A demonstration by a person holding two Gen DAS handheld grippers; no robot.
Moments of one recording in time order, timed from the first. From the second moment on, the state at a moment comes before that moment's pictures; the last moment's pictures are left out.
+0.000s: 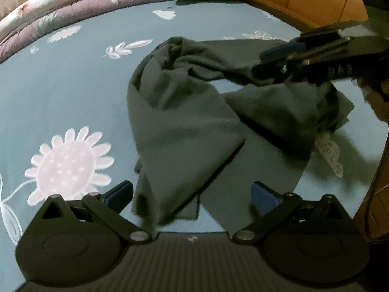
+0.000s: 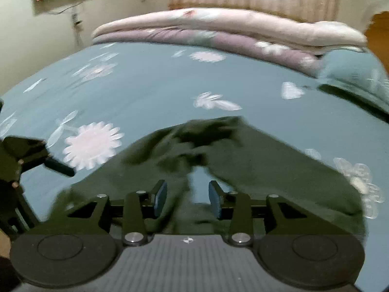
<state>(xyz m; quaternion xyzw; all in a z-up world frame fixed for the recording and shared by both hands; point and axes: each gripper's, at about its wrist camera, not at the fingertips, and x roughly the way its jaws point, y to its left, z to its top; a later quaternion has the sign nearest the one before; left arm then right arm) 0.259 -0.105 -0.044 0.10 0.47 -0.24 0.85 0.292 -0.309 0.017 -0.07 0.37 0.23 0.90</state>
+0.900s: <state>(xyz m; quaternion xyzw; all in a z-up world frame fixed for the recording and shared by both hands) 0.254 -0.077 -0.089 0.12 0.42 -0.29 0.85 0.276 -0.259 -0.058 -0.06 0.48 0.29 0.83</state>
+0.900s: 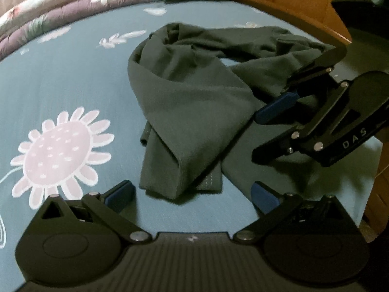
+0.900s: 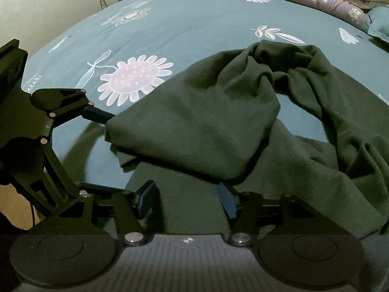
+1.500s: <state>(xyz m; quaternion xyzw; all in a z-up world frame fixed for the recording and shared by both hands) 0.242 -0.016 -0.053 0.13 0.44 -0.21 0.86 0.265 -0.195 -0.019 -0.23 0.38 0.36 0.82</state>
